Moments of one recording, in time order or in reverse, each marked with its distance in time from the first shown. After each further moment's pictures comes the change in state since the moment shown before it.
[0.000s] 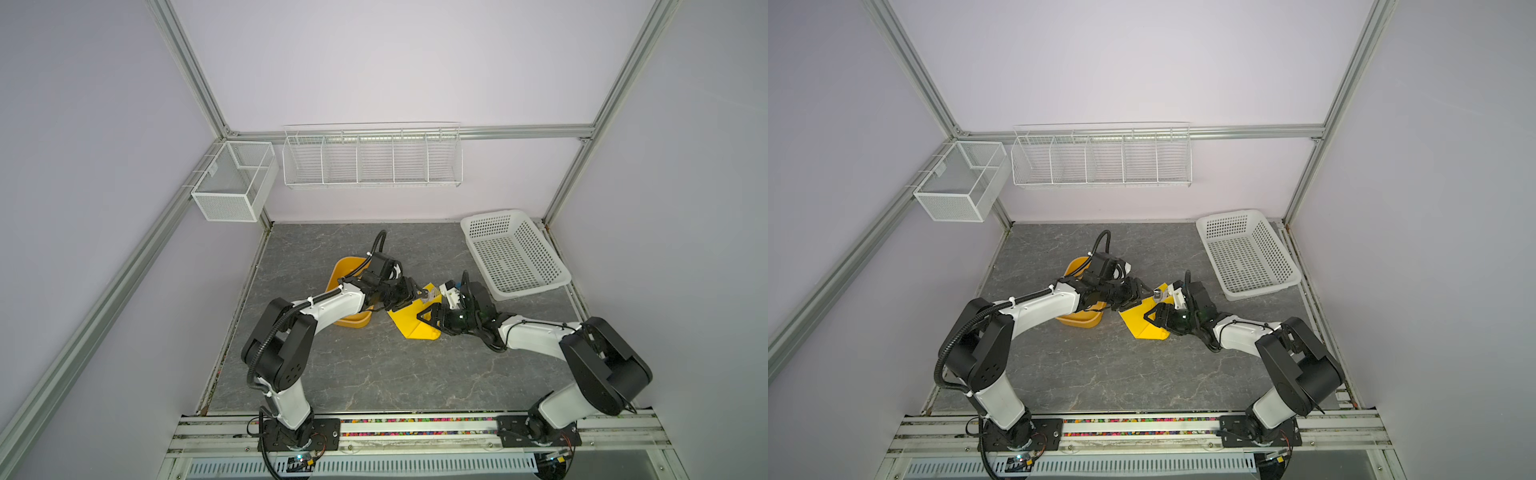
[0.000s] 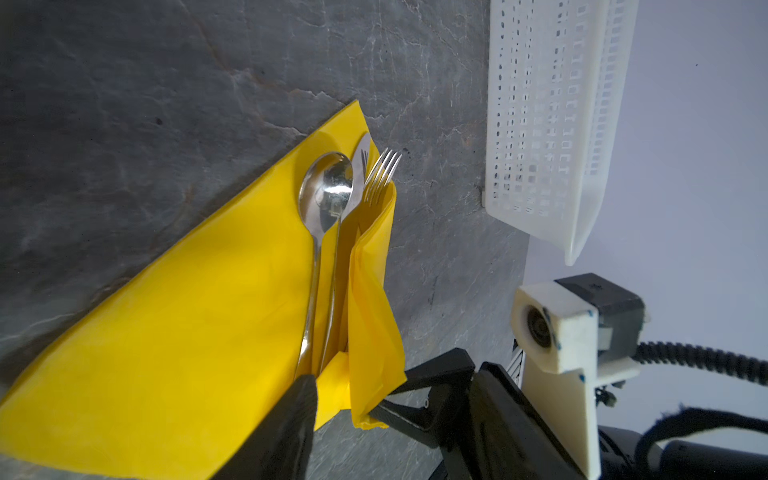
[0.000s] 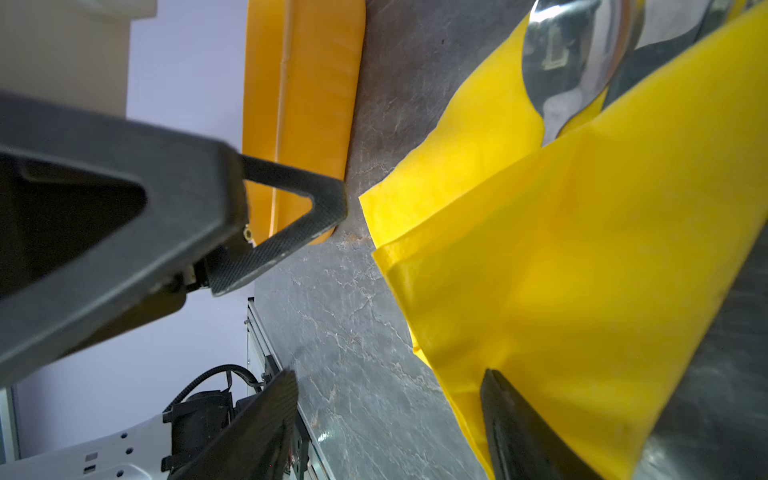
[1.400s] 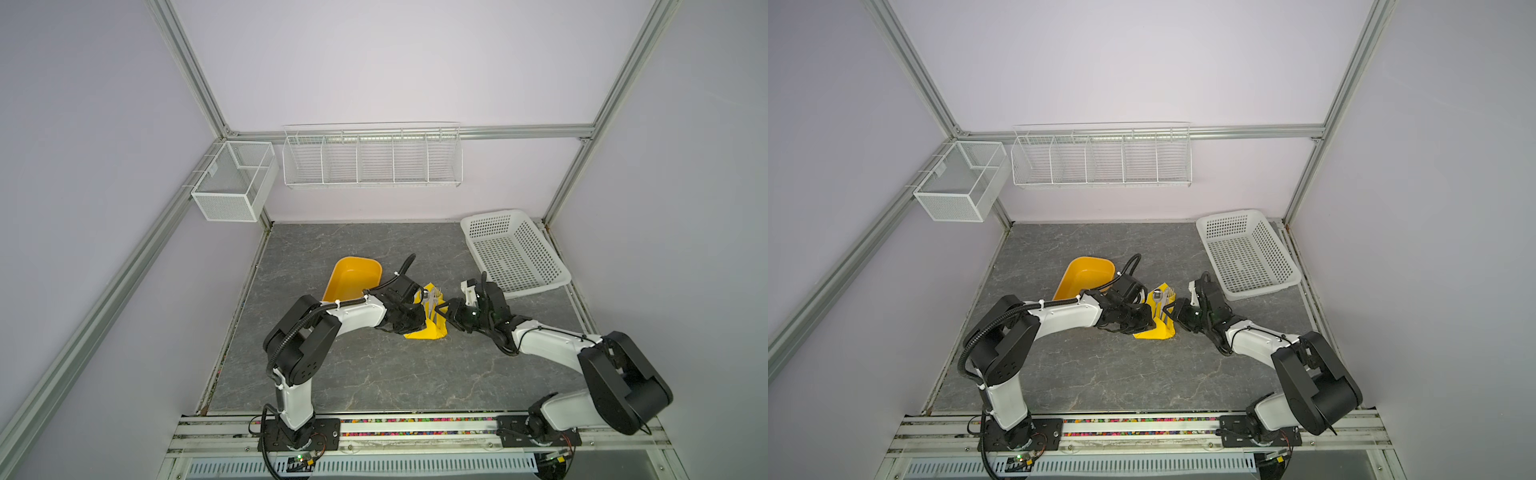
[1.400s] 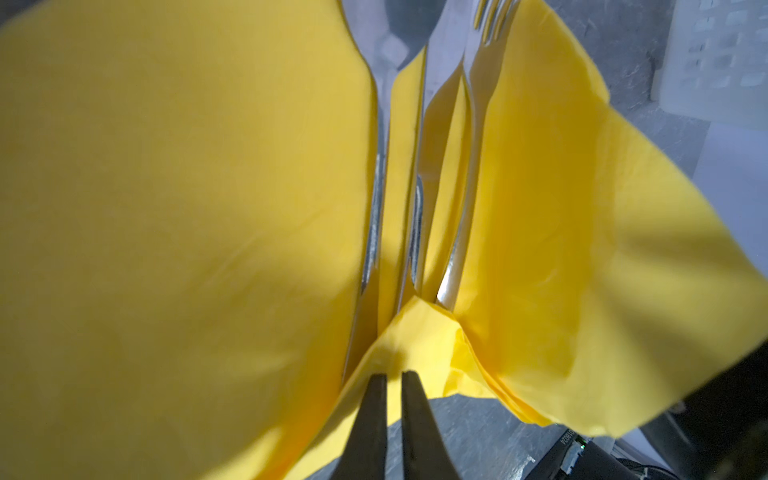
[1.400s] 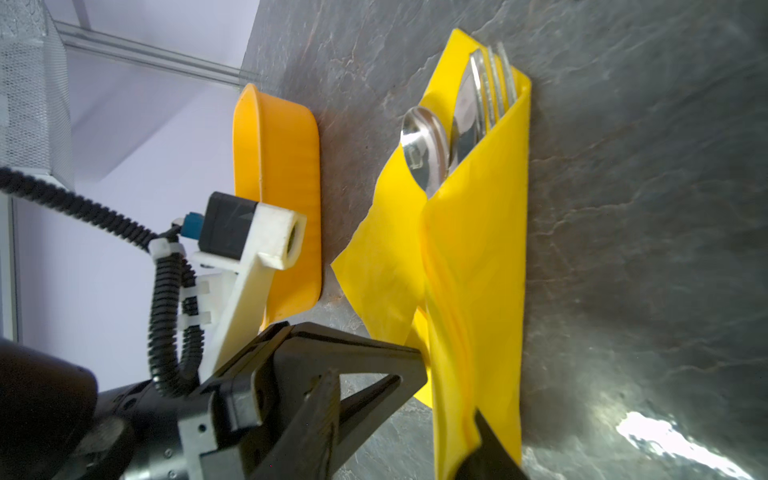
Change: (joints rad) left arm -0.174 0.086 -0.032 -0.097 -0.166 0.063; right arm -0.077 -0.121 -0.058 -0.026 0.130 0.148
